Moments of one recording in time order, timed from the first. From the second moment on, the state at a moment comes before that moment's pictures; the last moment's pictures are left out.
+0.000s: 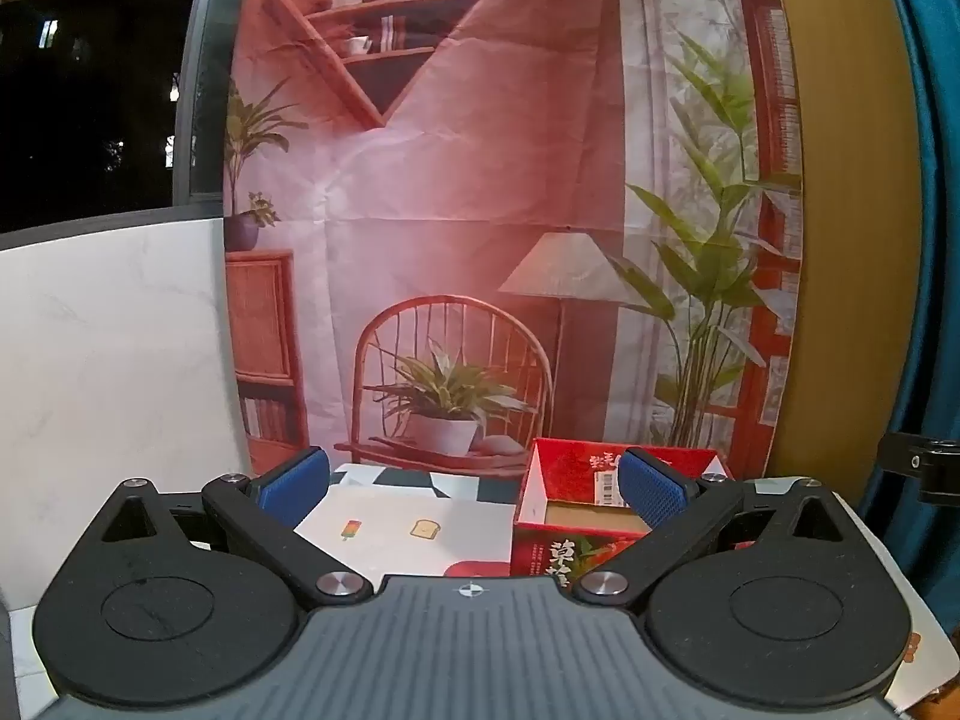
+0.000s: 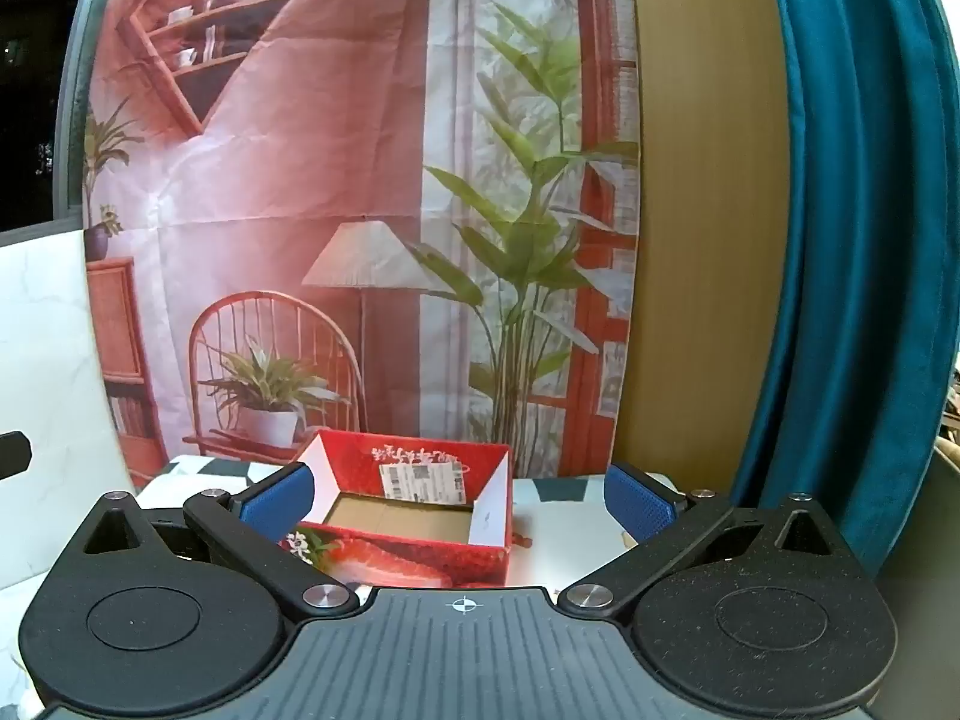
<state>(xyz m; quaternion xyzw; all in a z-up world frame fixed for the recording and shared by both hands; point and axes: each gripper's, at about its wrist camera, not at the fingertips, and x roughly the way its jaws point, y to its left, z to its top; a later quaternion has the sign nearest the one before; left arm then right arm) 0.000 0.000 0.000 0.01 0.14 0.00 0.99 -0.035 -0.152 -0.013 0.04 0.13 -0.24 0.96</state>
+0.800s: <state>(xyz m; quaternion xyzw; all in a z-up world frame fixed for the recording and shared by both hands) 0.002 0.002 0.000 0.02 0.15 0.00 0.99 -0.036 -0.153 -0.012 0.03 0.13 -0.24 0.96</state>
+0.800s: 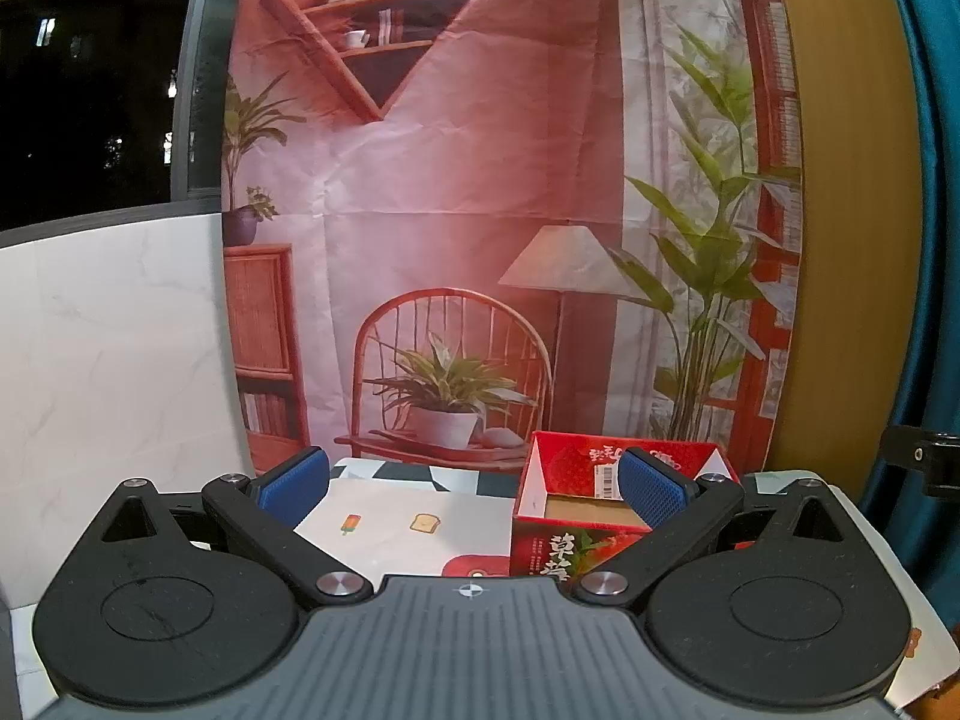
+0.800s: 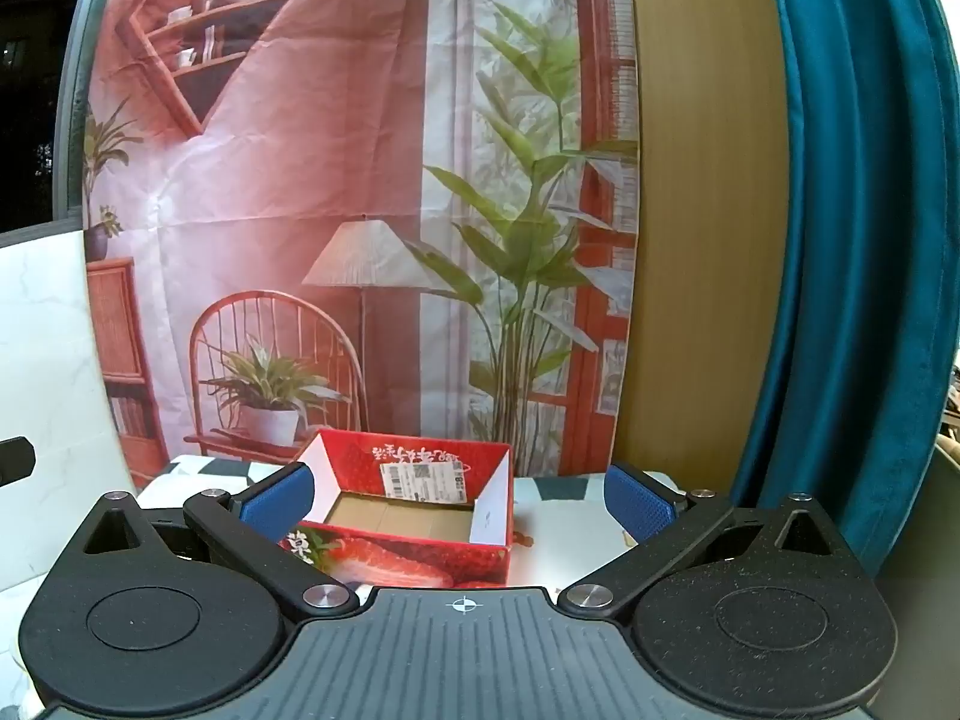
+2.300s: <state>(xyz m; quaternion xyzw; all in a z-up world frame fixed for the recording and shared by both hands) -0.001 -0.001 -0.002 0.02 0.15 -0.01 0.99 -0.036 -0.153 -0.012 0.04 0.13 -0.24 0.96</state>
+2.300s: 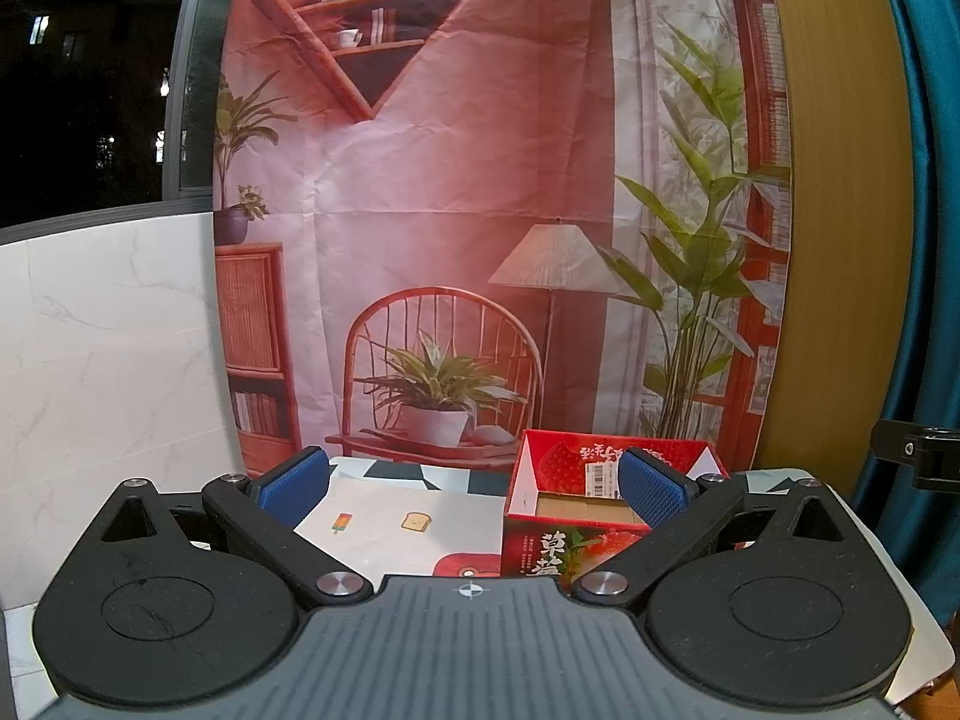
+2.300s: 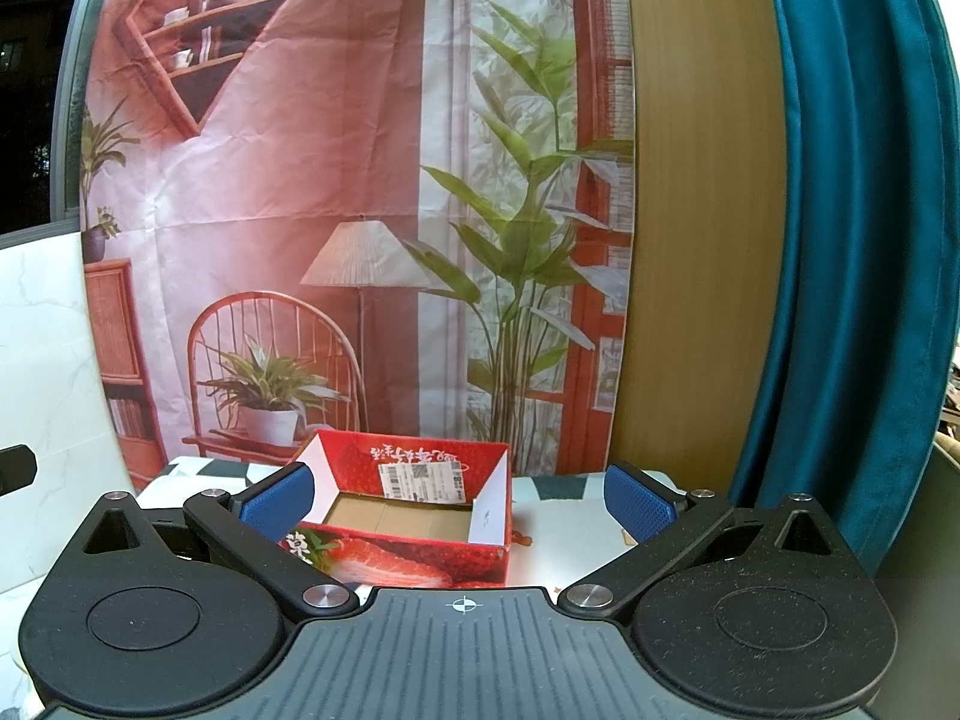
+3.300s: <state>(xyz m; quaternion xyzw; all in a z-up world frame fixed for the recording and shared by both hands) -0.001 -0.003 -0.005 0.03 0.14 0.00 0.99 -0.037 -0.157 -0.014 0.05 0.12 -0.23 0.96</state>
